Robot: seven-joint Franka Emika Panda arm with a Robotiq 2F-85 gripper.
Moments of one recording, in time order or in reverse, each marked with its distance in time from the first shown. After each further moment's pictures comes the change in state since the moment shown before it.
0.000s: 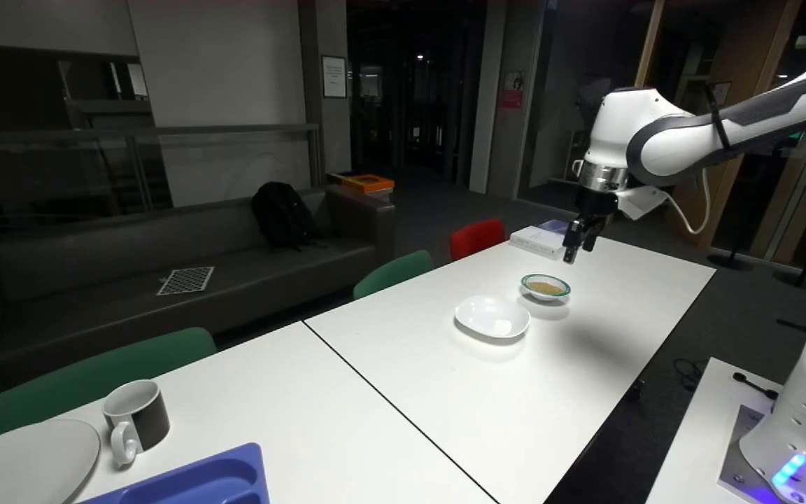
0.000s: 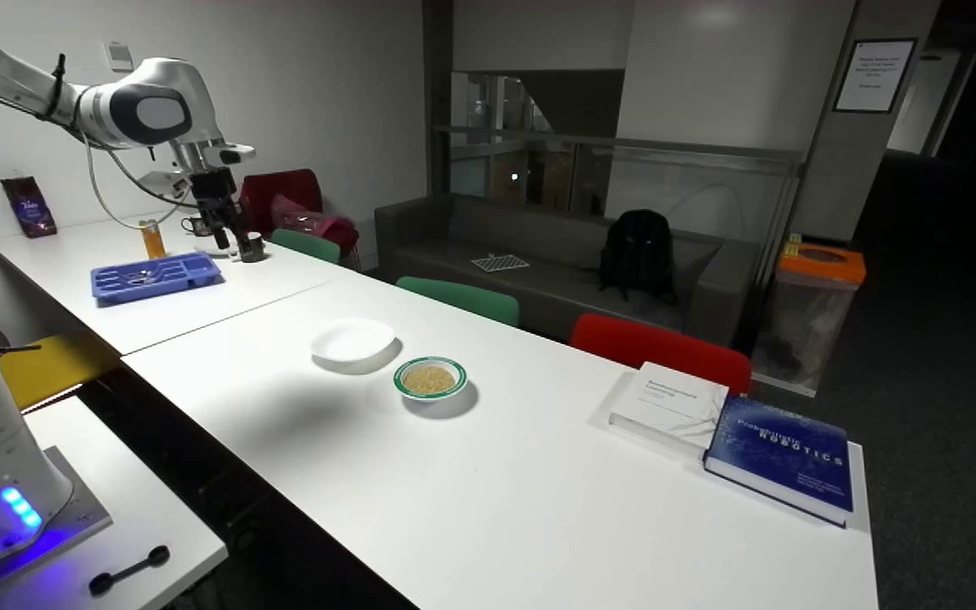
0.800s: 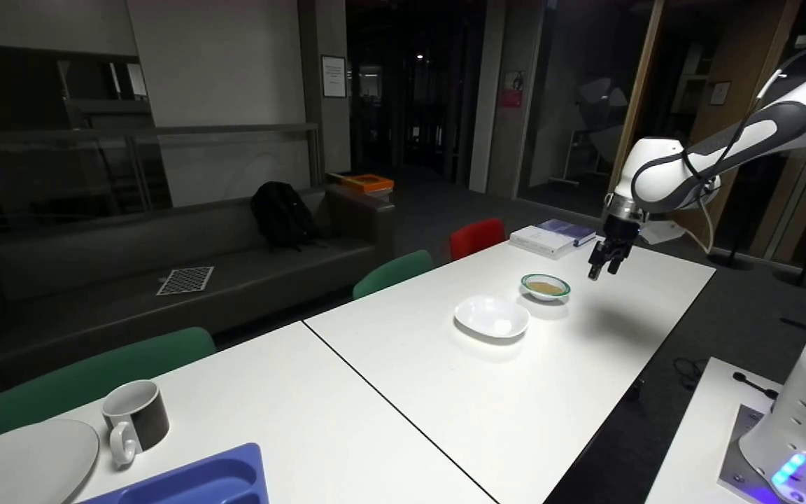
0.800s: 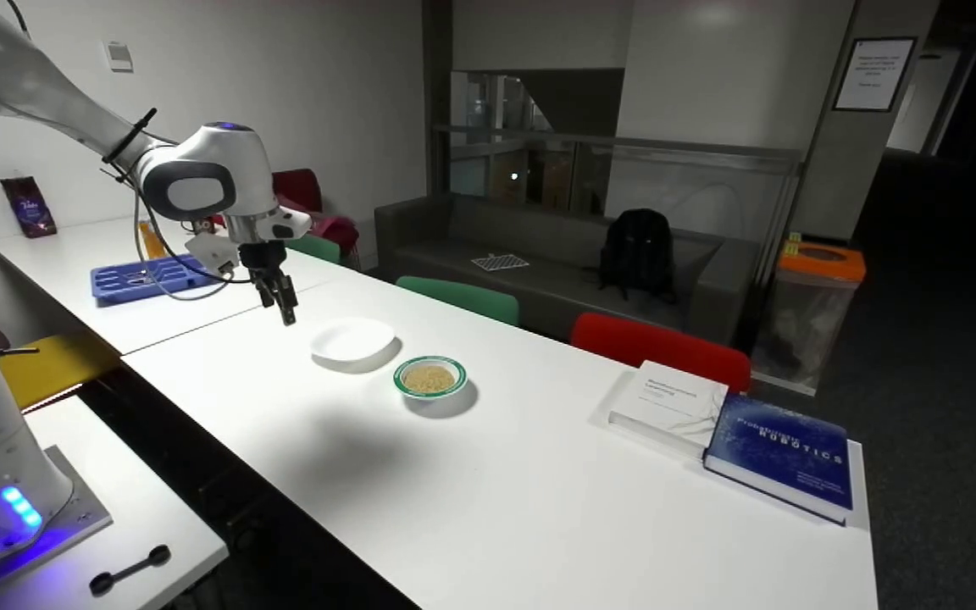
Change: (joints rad) arm -0.118 0.112 -0.289 -0.154 0.059 0.263 -0.281
